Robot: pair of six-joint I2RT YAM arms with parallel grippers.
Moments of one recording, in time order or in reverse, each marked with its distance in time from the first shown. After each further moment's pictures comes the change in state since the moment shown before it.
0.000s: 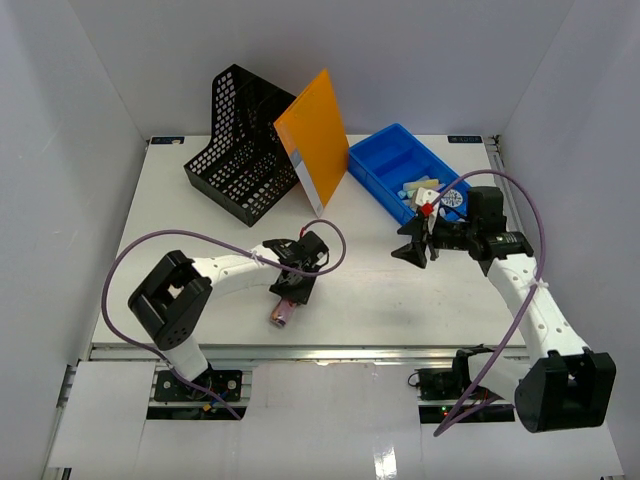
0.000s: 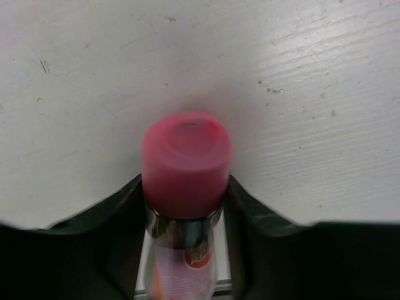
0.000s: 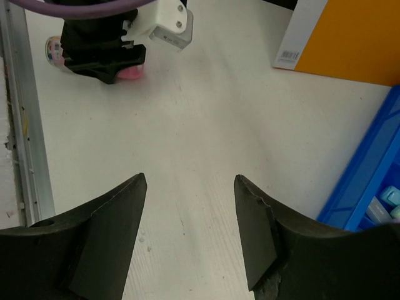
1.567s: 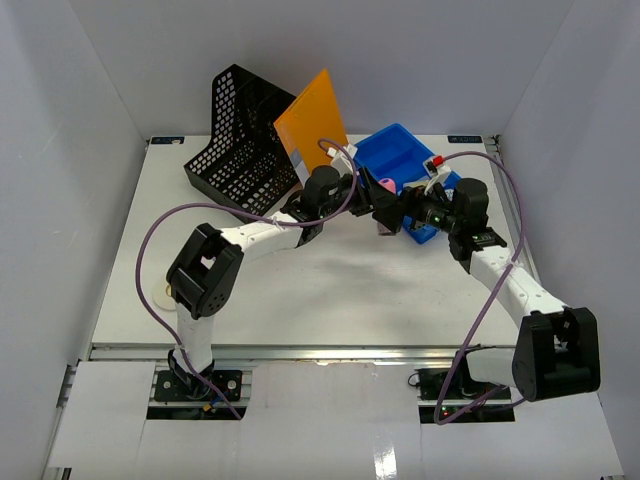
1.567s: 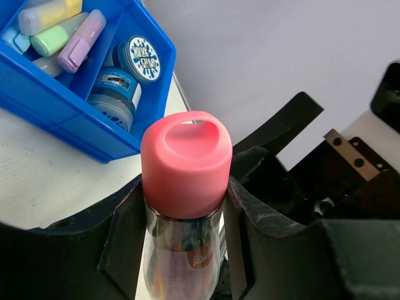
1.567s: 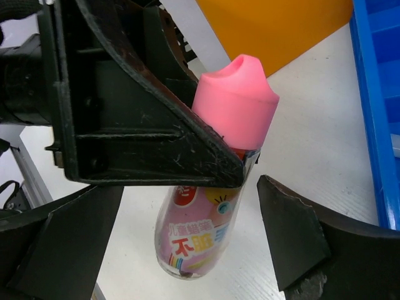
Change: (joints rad) left arm 0.099 0.284 0.379 1.066 0.536 -0.524; right arm 0.054 0.149 -0.116 0.709 0.329 1.028
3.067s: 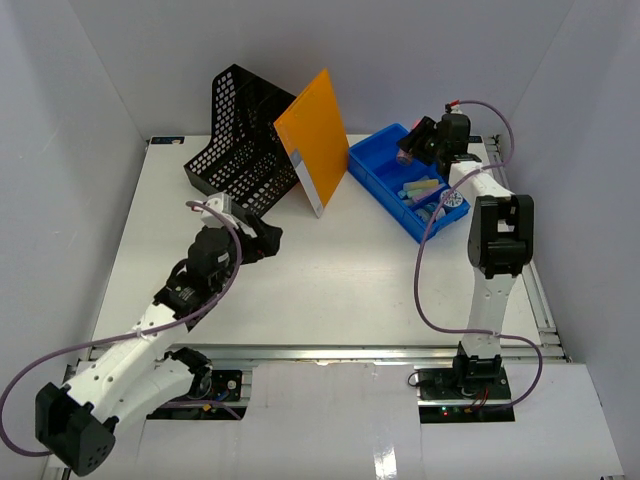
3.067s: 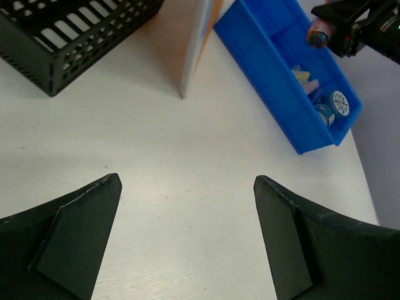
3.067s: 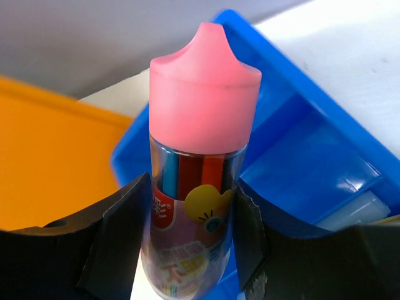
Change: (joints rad) left arm 0.174 -1.116 -0.731 -0.529 -0.555 0.329; right arm -0.110 0.884 0.898 -0.161 0.428 0.297
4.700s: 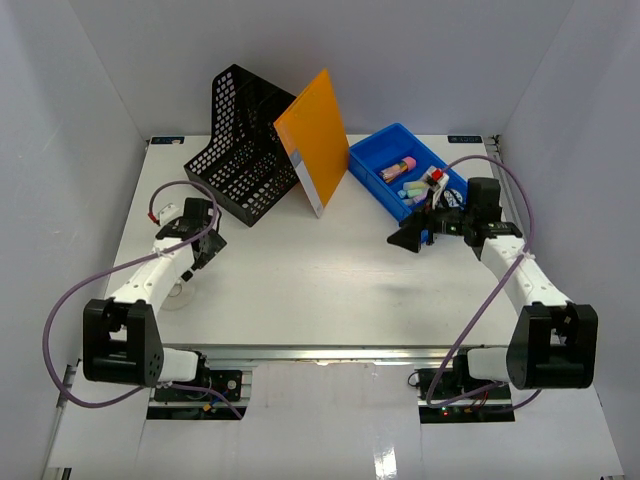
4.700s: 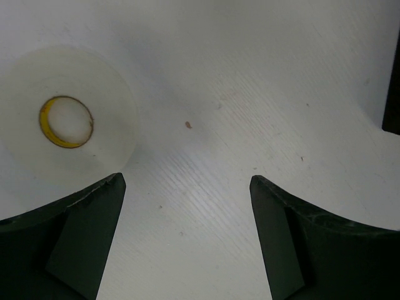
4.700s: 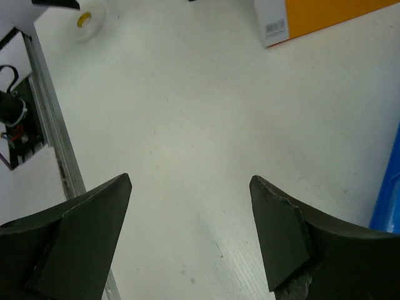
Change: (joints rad) left arm 0.450 0.485 0.208 -0.528 -0.198 -0.228; right arm -0.018 -0.809 -0.761 -0.246 -0.786 -0.763
